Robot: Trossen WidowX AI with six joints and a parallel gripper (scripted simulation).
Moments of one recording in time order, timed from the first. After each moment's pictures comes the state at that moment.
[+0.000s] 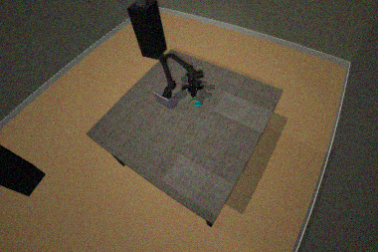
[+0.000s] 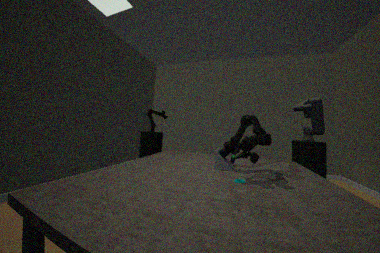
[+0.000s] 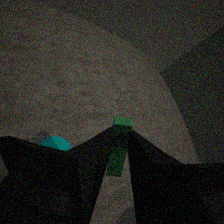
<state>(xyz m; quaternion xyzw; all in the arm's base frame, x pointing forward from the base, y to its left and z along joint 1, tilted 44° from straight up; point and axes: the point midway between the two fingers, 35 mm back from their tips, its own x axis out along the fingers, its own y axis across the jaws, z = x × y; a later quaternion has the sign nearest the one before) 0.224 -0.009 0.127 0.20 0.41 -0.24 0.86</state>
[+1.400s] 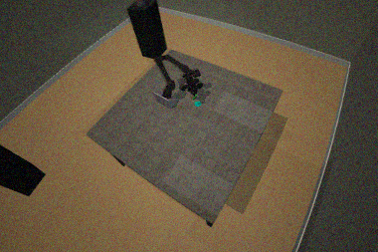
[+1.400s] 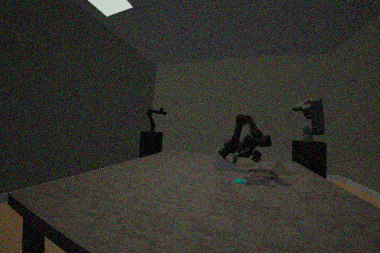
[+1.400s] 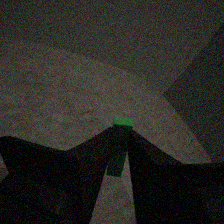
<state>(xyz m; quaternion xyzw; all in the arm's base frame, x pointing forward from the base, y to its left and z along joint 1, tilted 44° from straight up) 0.225 -0.005 0.141 0.25 0.27 -0.26 0.89</state>
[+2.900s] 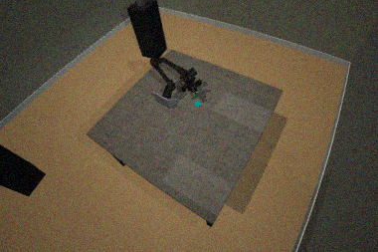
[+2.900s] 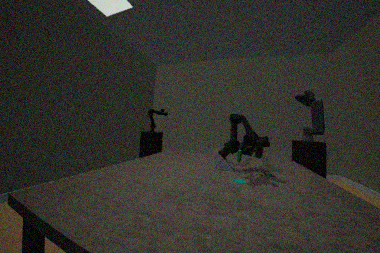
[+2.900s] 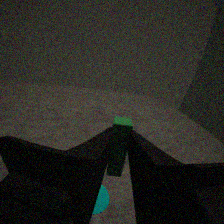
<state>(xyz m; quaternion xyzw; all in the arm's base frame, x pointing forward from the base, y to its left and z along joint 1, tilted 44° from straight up) 0.219 -0.002 0.158 0.34 0.12 -0.26 0.90</state>
